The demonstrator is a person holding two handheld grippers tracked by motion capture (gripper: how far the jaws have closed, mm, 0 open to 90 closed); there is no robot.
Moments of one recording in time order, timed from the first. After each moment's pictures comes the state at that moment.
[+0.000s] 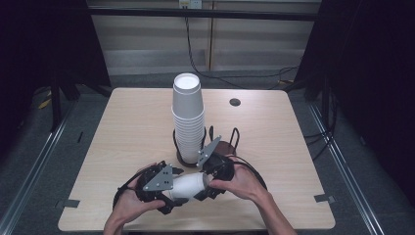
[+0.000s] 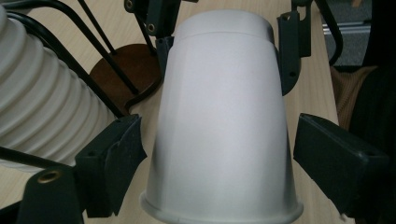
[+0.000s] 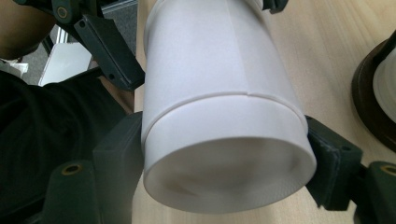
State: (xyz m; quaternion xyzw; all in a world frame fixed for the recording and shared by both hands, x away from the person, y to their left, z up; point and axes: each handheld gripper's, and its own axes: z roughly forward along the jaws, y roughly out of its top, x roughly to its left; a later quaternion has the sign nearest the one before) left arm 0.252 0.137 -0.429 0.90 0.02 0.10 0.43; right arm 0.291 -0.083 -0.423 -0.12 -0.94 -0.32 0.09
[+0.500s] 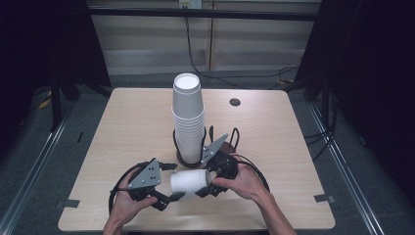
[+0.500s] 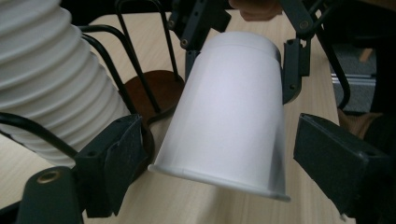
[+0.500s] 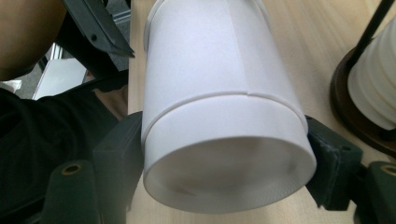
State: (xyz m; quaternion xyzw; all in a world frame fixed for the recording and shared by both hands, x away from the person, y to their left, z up) left arm 0.254 0.159 -0.428 0.85 0.07 0.11 0.51; right arm 0.292 -0.094 -0.421 -0.14 -0.92 -0.35 0.08
